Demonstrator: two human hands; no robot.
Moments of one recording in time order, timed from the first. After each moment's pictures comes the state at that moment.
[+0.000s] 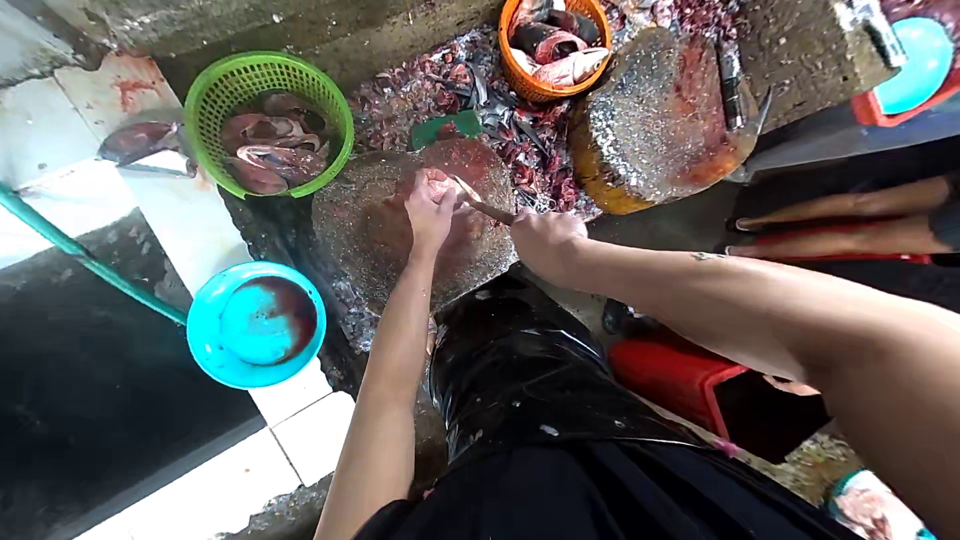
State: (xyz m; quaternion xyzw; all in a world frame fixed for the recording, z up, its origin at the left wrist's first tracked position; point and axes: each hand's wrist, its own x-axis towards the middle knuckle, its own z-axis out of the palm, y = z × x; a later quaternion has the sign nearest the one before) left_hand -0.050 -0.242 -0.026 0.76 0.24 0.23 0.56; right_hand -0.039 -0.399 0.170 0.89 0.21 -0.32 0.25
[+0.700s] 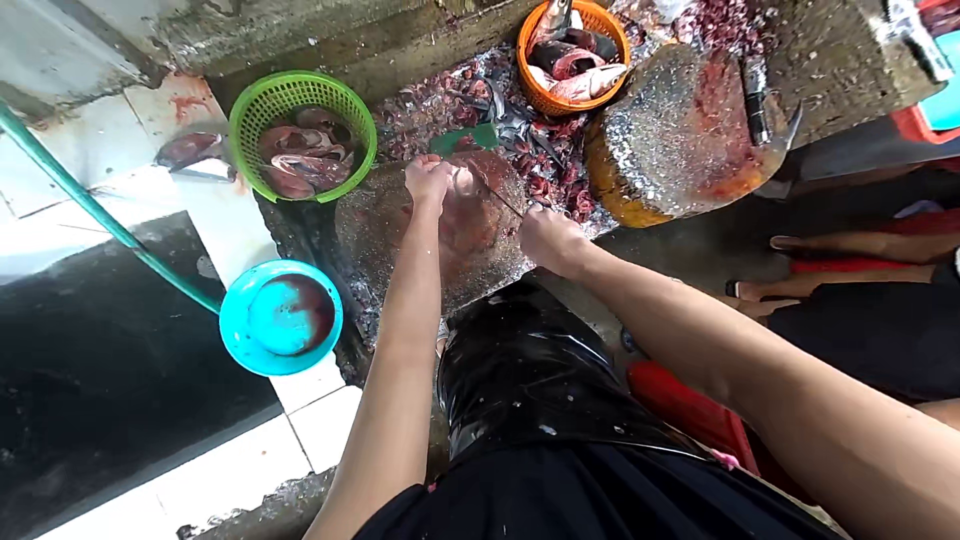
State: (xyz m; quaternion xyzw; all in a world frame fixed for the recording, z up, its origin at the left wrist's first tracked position) left_hand 0.007 -0.193 -0.007 0.63 0.42 0.12 0.64; right_hand -0.002 -0.407 0.119 0.93 0.17 -0.31 0.08
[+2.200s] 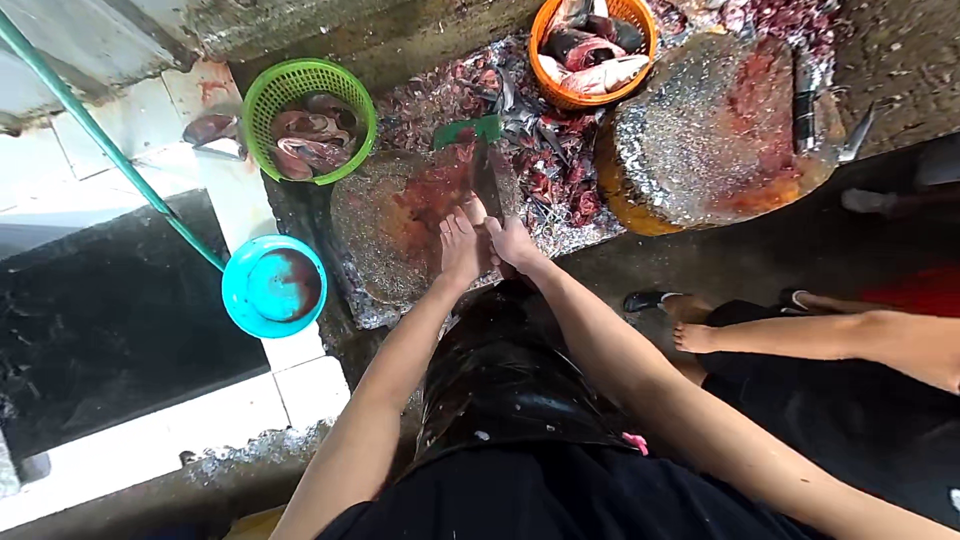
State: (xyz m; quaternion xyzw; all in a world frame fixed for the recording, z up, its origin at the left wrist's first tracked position) left_hand -0.075 -0.350 -0.009 0.91 0.31 -0.11 0.26; right_hand 0.014 -0.439 0.022 0.77 0.03 -0.46 -0.43
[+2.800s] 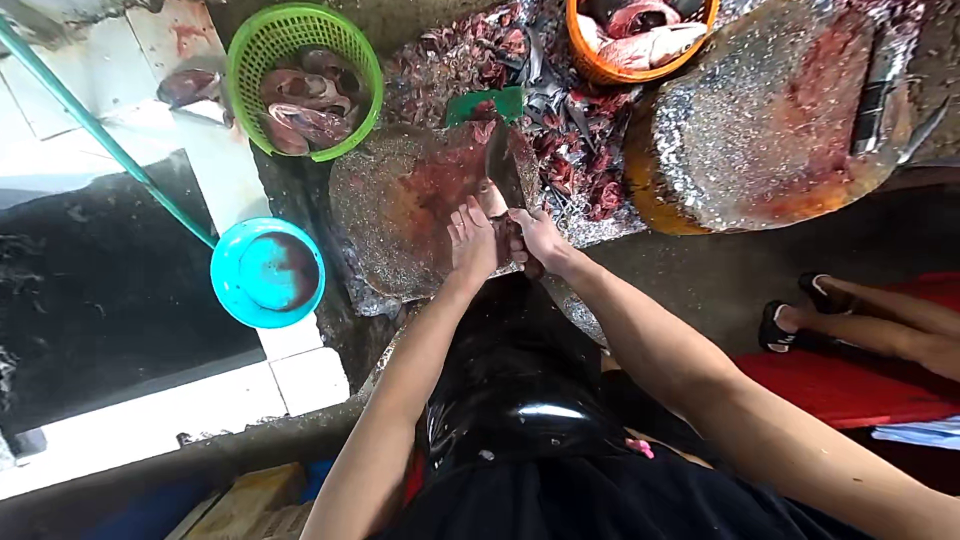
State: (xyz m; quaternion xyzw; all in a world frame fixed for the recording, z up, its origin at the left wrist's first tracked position) left_hand -0.067 -0.355 -0.010 0.90 0.34 -0.16 0.24; right_hand 0.031 -0.447 0.024 0.70 -0.05 -0.54 -0.47
